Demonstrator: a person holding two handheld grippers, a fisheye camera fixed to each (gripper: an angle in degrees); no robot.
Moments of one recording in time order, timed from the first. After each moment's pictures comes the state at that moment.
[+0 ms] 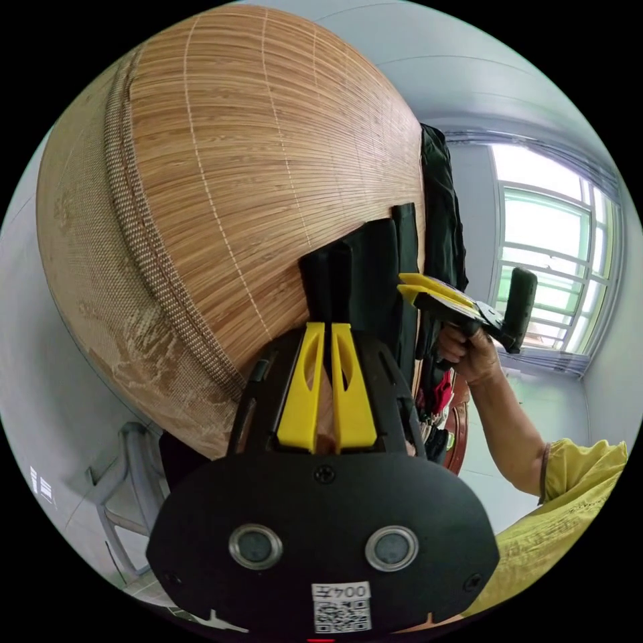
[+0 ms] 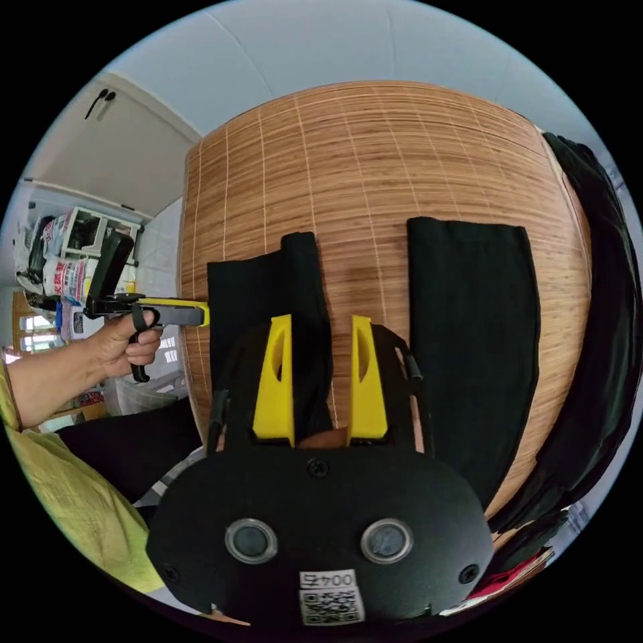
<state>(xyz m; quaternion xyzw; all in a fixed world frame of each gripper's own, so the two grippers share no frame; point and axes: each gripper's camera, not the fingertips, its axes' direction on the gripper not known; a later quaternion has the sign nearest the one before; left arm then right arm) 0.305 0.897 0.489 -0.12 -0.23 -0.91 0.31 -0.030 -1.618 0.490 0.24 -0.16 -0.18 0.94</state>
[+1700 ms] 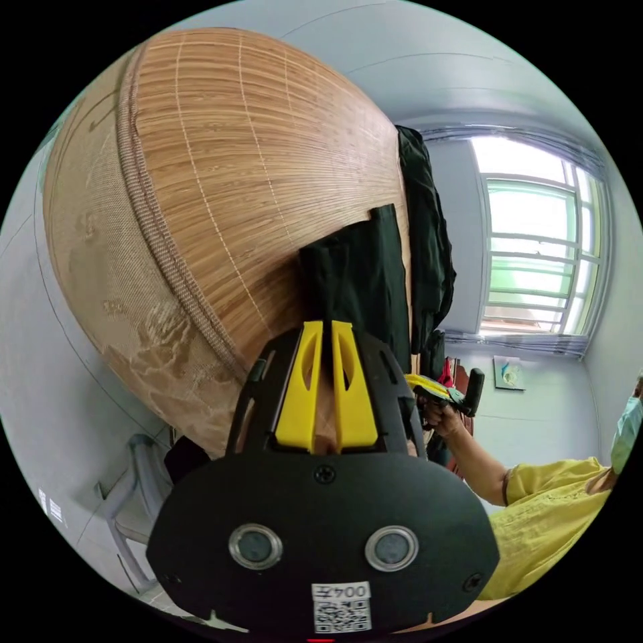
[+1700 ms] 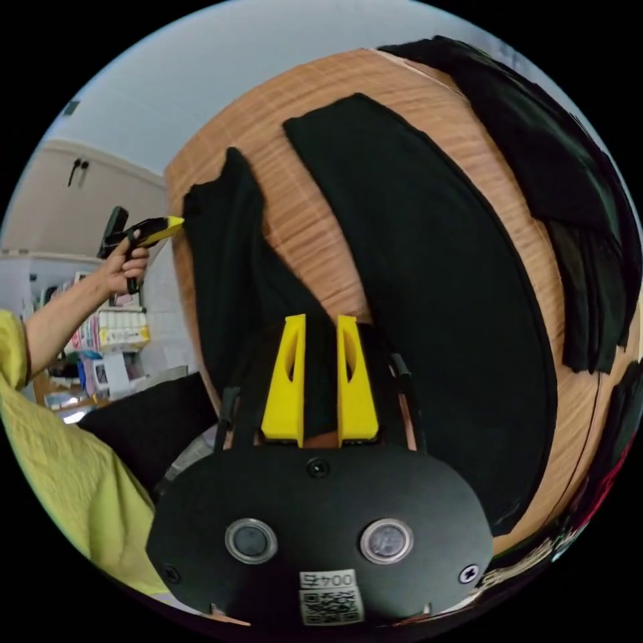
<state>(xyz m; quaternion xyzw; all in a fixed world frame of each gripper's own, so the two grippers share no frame) 0.213 0.793 0.497 -0.12 -0.25 -0.90 0.35 0.080 -1.412 0.513 0.24 -0.25 -0.03 0.94</state>
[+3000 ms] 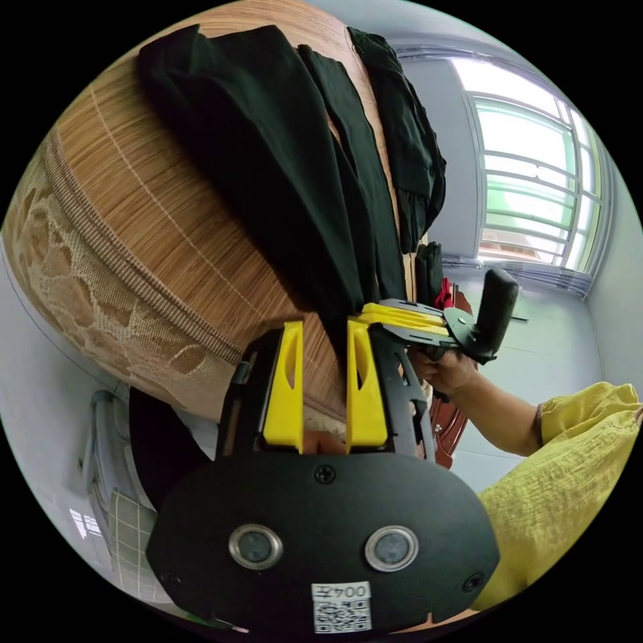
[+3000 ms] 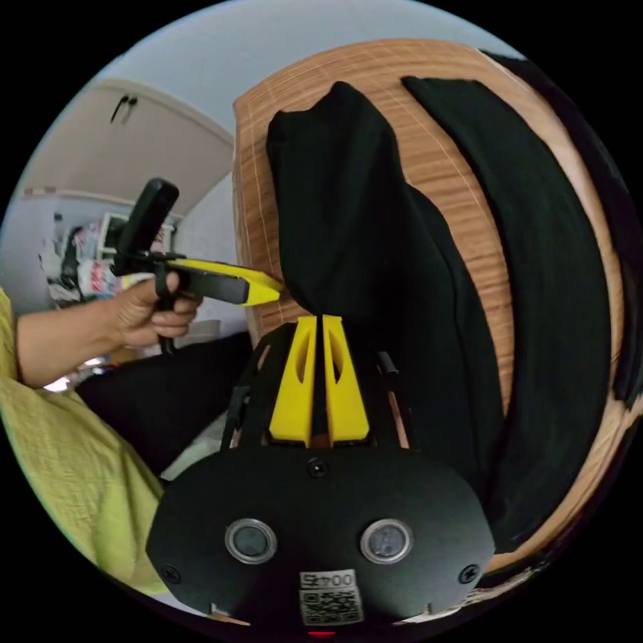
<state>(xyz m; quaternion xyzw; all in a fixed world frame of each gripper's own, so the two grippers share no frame) 0.212 0.682 0.674 -0.17 -0.11 -0.90 0.38 0.013 -1.354 0.495 0.22 -0.26 -0.15 0.93</state>
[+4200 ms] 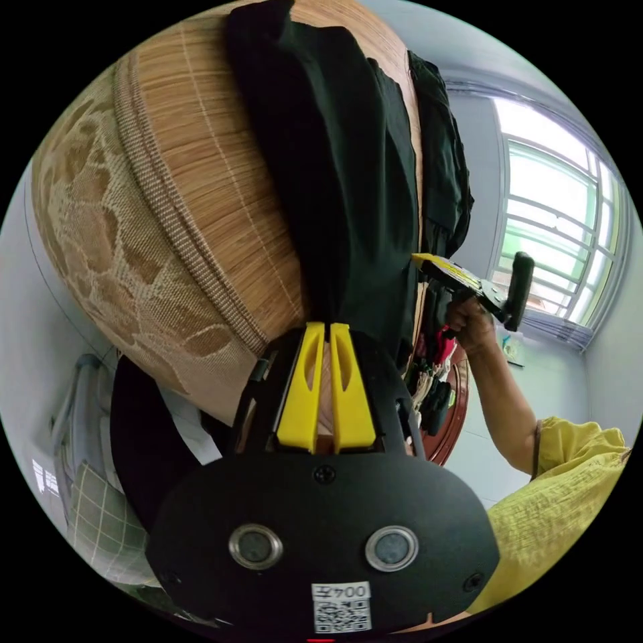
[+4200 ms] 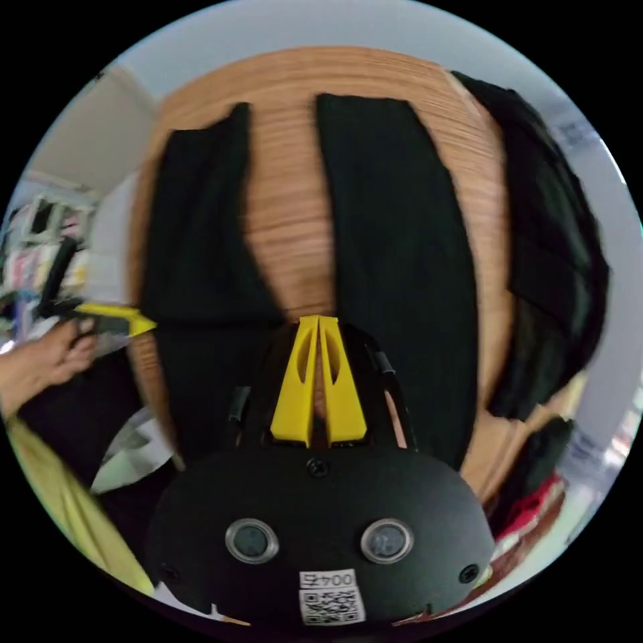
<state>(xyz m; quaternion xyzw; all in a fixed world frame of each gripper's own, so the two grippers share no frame) 0.244 0.717 0.647 -0.14 -0.15 -0.93 0.30 0.067 -1.417 0.474 0.22 -0.08 -0.12 0.96</state>
